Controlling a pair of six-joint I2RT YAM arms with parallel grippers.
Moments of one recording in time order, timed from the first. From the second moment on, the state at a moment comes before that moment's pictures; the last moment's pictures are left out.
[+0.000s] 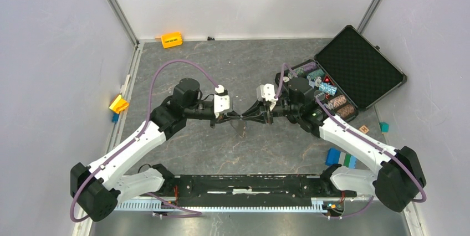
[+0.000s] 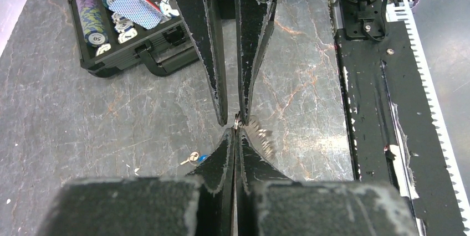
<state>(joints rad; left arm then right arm) -0.65 1.05 0.88 -0.26 0.79 0.49 0.65 1.18 0.79 0.15 -0.94 -0.31</state>
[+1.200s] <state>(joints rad) -0.72 1.00 0.80 -0.14 0.54 0.50 0.60 1.17 0.76 0.17 -0.96 -0.31</state>
